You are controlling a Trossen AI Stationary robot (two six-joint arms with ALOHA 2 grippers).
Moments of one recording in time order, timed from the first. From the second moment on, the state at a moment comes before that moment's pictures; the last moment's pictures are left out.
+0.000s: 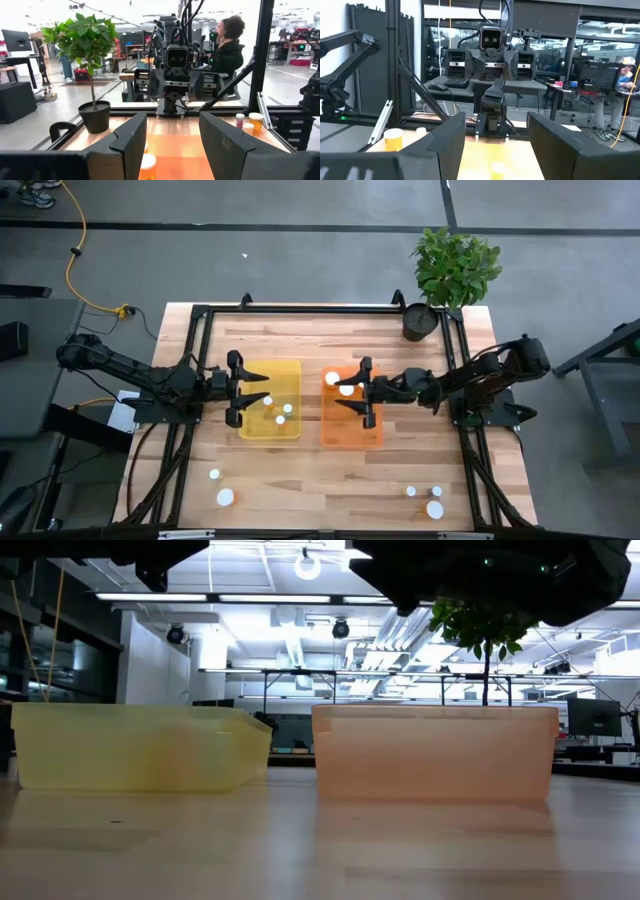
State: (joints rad) left arm -0.18 0.70 0.31 0.47 -0.38 0.08; right arm 0.10 1.52 0.52 1.19 0.03 -0.11
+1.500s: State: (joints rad) left arm -0.92 1.35 0.96 -0.89 -0.27 -0.68; right arm 0.10 1.53 0.54 1.14 0.03 -0.11
